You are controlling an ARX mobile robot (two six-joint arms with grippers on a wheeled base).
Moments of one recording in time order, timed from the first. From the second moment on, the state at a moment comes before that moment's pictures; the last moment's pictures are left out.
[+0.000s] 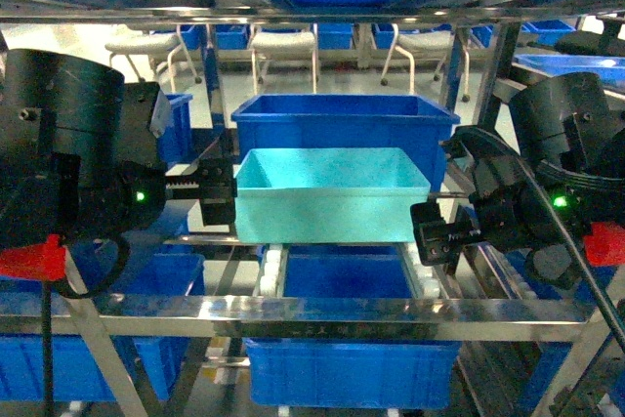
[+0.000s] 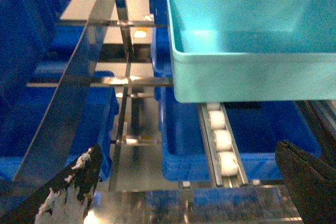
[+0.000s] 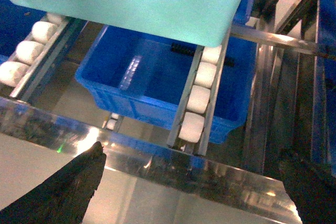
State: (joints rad) left arm -0.19 2.09 0.96 0.57 -0.12 -0.15; right arm 0.20 2.25 1.23 0.25 -0.11 -0.02
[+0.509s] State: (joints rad) left arm -0.21 1.95 0.83 0.43 -0.13 -0.21; right arm 0.22 2.09 1.08 0.11 -0.19 0.08
